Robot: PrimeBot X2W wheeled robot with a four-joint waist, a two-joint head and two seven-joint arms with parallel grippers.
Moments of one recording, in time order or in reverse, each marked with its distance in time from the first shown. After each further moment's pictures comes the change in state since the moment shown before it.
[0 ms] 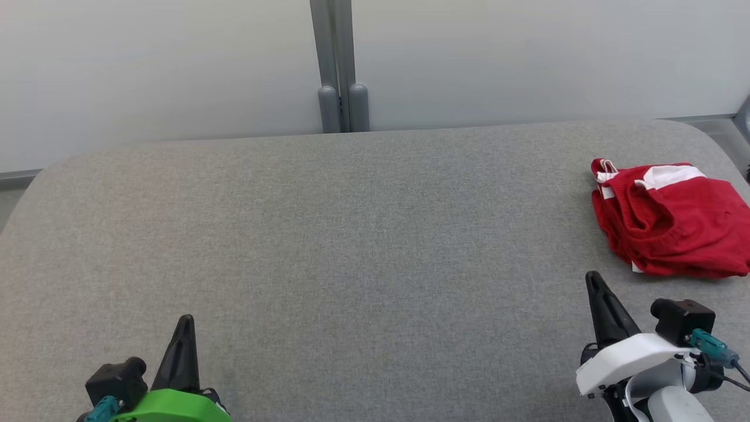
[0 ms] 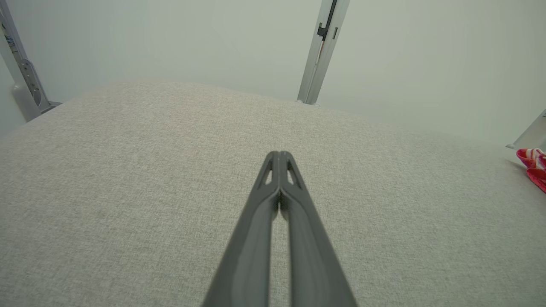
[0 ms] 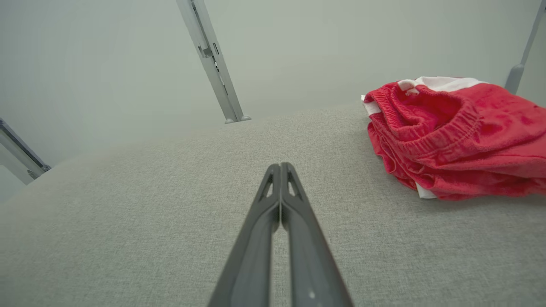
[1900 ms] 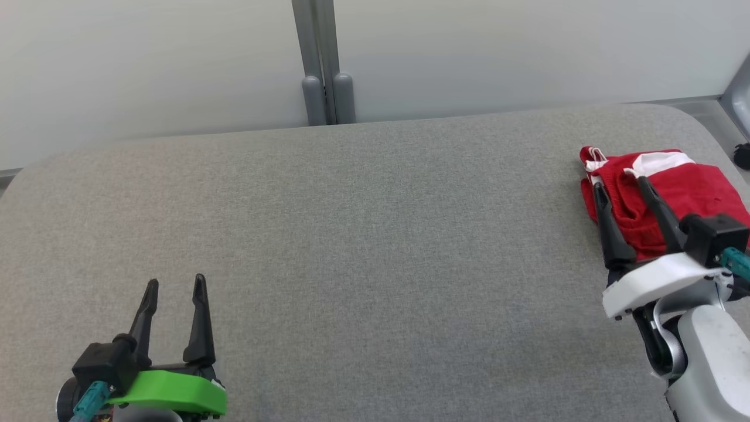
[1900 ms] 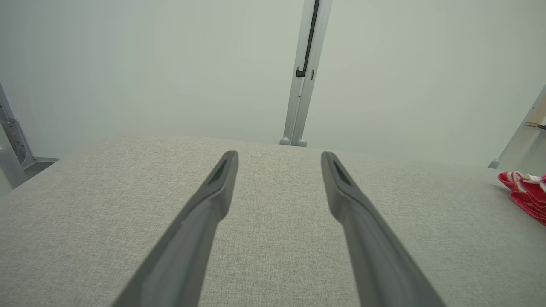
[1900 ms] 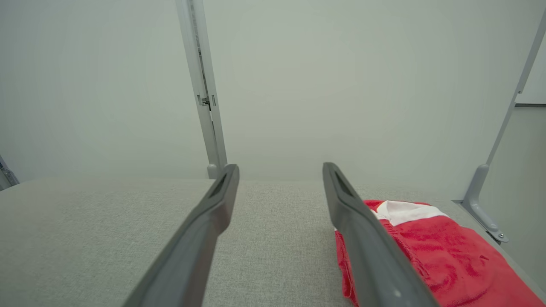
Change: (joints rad) left arm -0.028 0.064 -0.065 -0.126 -0.027 0.062 -0.044; right arm -0.204 -0.122 0.015 -0.038 -0.059 0.000 0.024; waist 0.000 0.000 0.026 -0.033
